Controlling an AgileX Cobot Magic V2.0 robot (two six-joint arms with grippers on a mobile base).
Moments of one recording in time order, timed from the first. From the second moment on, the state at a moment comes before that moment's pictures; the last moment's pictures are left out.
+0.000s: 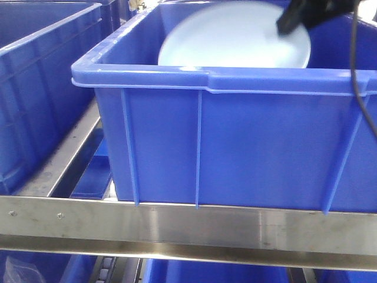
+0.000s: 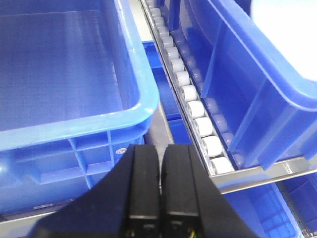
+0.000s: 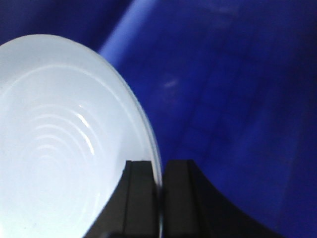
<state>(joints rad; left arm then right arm) -0.55 0.49 -0.36 0.51 0.37 -0.60 0.28 1.47 -1.10 0.24 0.32 -0.21</state>
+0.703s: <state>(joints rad) -0.55 0.49 -0.36 0.51 0.37 -0.60 0.28 1.51 -1.11 0.24 0.36 -0.21</state>
